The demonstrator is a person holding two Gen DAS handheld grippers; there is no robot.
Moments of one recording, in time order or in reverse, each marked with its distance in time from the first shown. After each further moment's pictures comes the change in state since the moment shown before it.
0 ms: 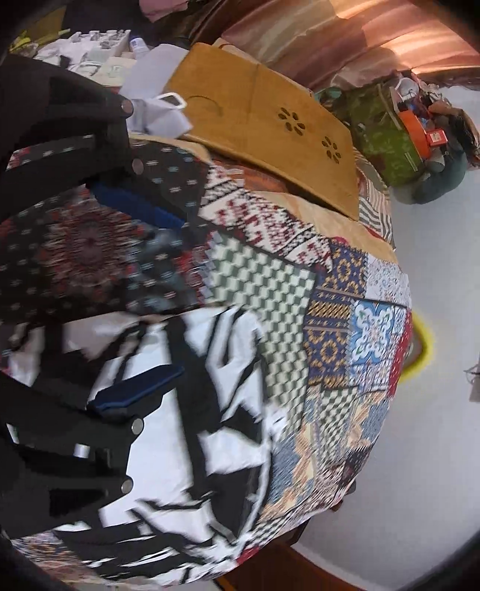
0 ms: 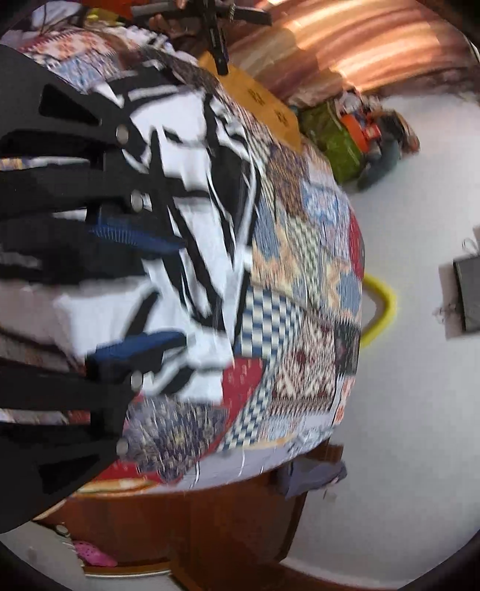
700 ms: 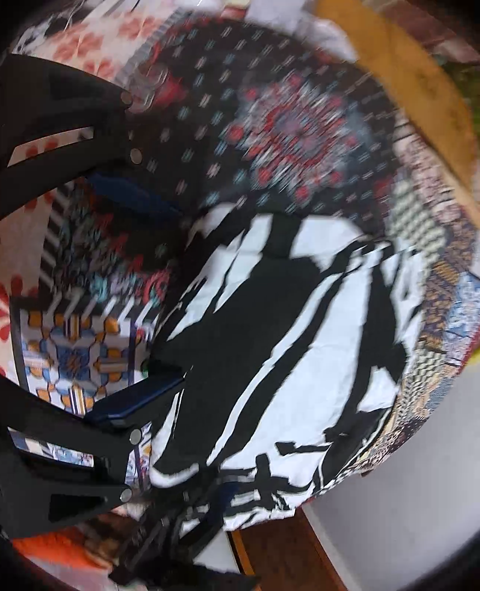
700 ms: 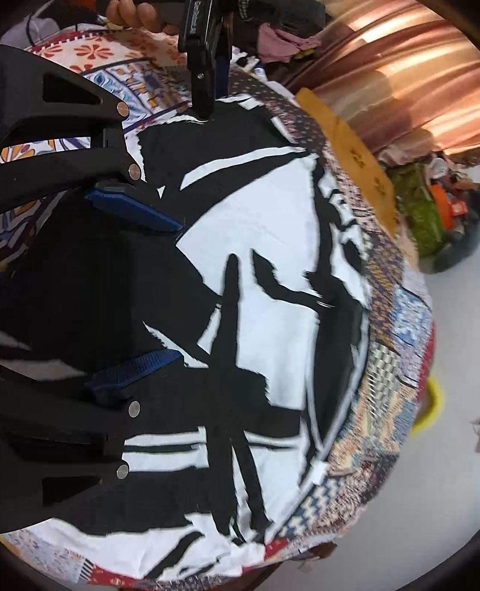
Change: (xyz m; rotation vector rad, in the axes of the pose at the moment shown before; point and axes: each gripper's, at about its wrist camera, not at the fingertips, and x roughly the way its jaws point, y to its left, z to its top) left arm 0.013 -0.031 -0.109 -0.206 0.298 -0.314; right arm 0.087 0.144 -0.054 -0.212 0.243 0.120
